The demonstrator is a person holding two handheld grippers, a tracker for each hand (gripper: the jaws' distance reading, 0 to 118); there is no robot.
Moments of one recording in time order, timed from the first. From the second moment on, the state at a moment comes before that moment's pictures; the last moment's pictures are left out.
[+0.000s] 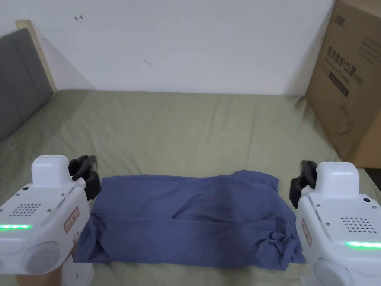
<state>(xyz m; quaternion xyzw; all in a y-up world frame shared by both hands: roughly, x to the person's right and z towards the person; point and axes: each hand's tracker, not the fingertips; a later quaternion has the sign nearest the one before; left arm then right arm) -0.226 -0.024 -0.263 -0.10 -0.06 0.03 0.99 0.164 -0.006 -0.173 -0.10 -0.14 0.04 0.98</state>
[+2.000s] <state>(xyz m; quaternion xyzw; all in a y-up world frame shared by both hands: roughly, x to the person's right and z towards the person) -0.295 -0.194 -0.347 -0.47 -0.02 0.06 0.88 0.221 -0.223 -0.242 -0.46 -0.12 -0.06 0.88</state>
